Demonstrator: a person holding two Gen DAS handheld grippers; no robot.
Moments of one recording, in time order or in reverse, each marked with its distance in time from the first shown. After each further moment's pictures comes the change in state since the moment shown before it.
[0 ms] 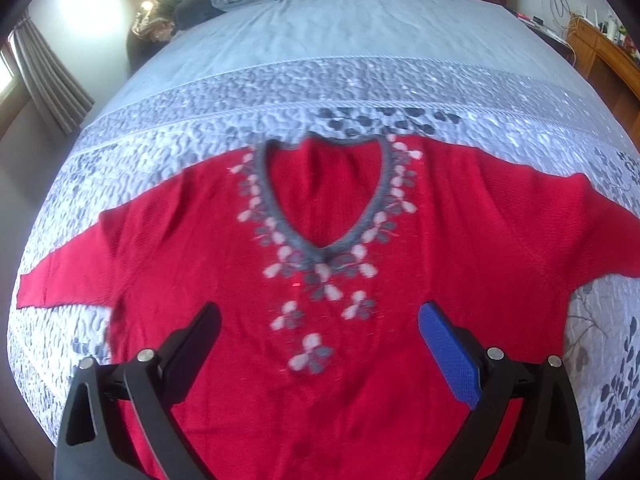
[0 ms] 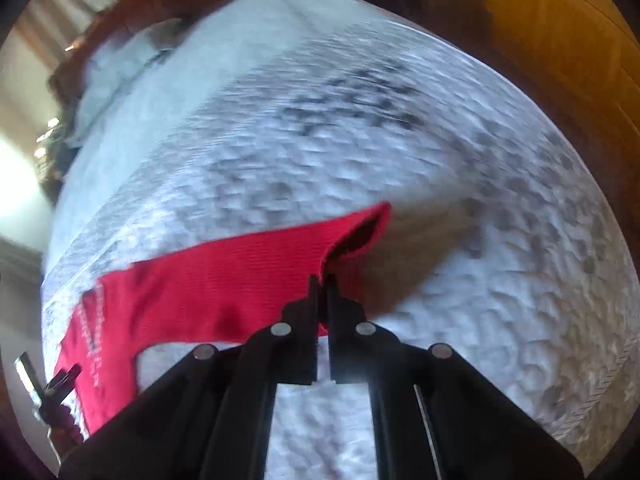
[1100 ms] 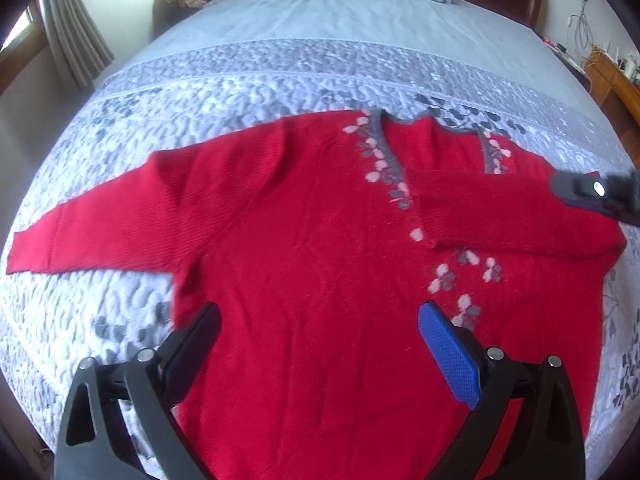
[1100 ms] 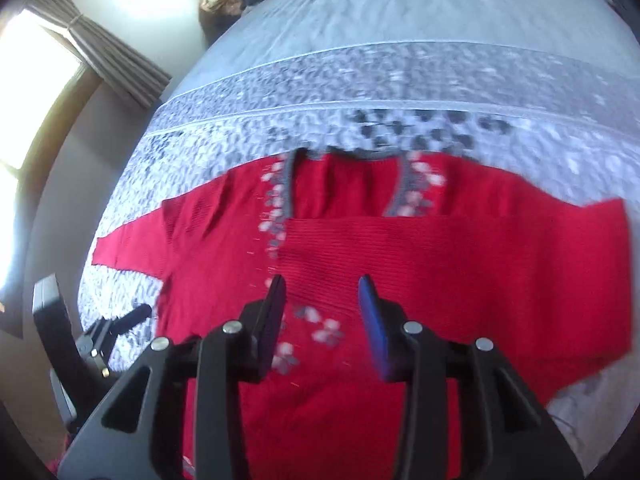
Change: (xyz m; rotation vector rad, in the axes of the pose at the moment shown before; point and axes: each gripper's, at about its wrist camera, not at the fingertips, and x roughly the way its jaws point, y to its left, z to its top) left arm 0.019 0.116 -0.030 -0.095 0.035 -0.074; right arm 0.125 0.435 -0.113 -0.508 0.247 0.345
